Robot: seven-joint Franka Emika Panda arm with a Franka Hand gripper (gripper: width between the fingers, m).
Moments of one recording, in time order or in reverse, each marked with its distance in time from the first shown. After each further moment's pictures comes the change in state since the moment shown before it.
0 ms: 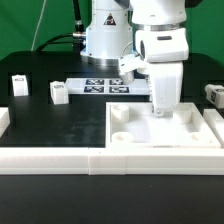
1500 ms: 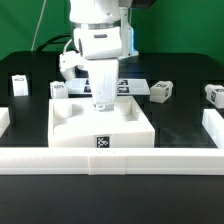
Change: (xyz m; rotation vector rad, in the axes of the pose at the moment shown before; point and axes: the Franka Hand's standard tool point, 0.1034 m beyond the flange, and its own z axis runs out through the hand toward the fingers) arm -0.118 -0.044 -0.003 0.026 -0.036 -0.140
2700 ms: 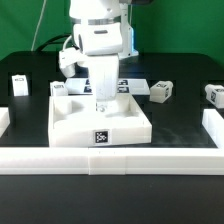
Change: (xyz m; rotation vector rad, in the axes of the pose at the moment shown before) arm 0.000 0.001 -0.004 0.002 -0.002 -0.004
